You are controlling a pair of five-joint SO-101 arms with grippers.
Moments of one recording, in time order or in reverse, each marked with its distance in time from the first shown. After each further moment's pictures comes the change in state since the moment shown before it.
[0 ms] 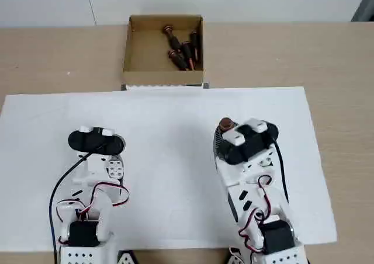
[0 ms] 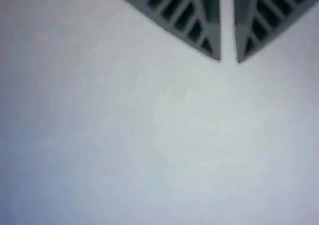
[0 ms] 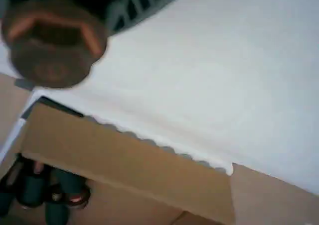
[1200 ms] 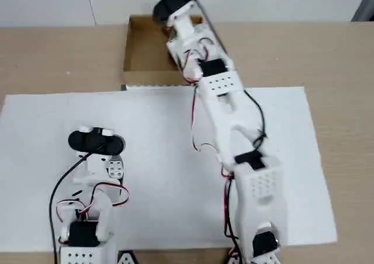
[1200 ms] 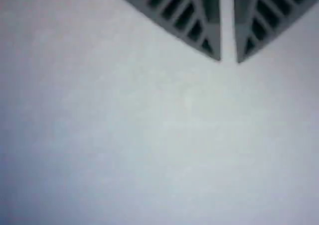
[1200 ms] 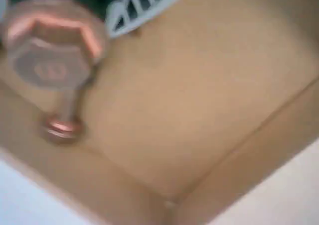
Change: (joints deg) left arm 0.0 0.0 0.0 0.0 0.0; right arm -3.1 136.4 -117.9 -8.4 12.4
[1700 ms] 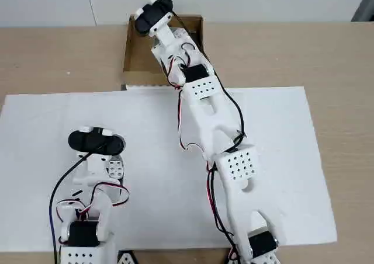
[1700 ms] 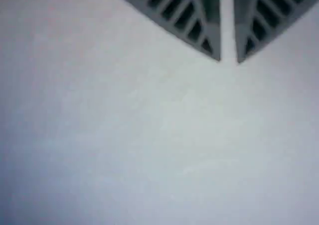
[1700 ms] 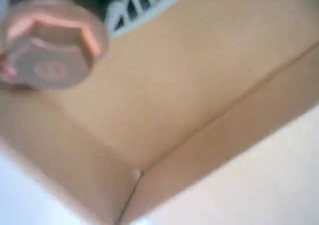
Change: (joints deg) left arm 0.0 0.0 0.0 0.0 0.0; right arm -2.7 22.2 -25.8 0.0 3.9
